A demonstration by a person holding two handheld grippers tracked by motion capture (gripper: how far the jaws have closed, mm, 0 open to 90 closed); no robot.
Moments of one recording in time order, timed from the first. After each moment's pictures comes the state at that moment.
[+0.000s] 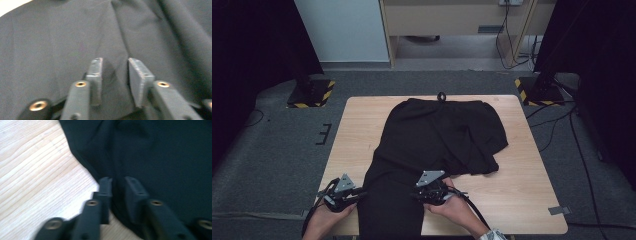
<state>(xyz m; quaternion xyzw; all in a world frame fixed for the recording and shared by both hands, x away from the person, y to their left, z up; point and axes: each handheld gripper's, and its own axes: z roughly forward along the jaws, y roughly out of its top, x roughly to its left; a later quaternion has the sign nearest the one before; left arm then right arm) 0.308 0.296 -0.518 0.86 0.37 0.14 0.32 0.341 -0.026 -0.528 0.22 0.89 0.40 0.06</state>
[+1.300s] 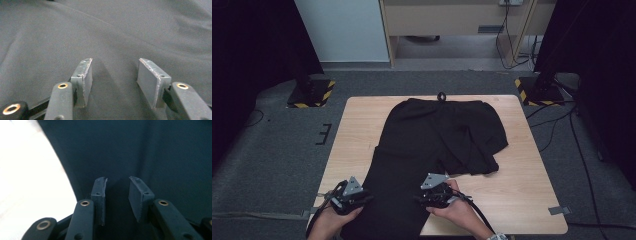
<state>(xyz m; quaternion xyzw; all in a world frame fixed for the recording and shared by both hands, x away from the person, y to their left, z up) 0.294 0.275 -0.515 0.88 0.35 0.15 0.29 0.332 -0.039 -0.535 0.22 0.88 0.40 0.09</state>
